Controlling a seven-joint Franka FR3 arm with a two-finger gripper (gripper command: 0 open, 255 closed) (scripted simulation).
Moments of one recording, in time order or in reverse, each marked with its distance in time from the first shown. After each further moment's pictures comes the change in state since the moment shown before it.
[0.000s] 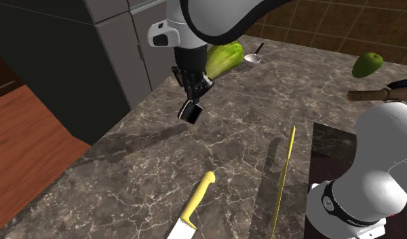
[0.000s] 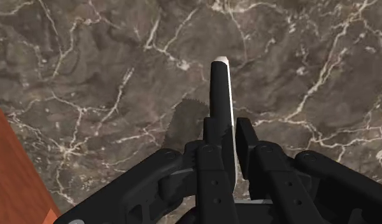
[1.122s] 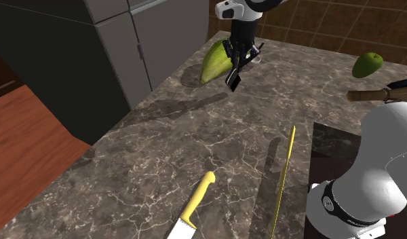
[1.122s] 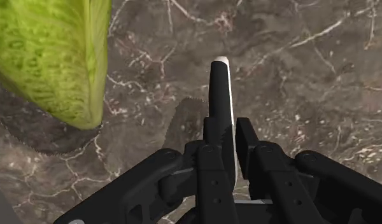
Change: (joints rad) arm -0.173 -0.066 -0.273 -0.002 -0.104 -0.007 -0.388
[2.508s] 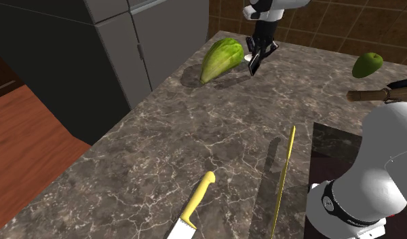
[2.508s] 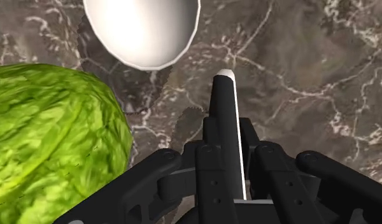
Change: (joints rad) arm -0.032 0.366 -0.329 0.138 0.332 0.116 -0.544
